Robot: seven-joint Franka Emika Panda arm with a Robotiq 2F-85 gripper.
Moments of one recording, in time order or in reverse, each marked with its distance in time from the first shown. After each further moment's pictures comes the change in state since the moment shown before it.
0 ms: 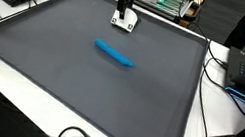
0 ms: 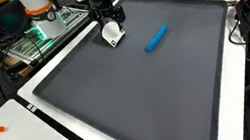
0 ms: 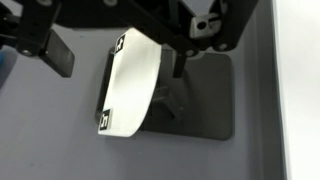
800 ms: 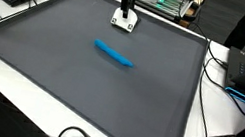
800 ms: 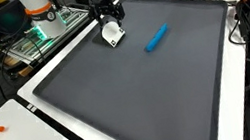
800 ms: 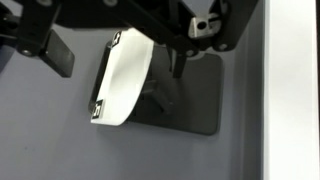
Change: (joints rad) arm -0.001 -0.032 0.018 -0.001 0.014 -0.061 -0.047
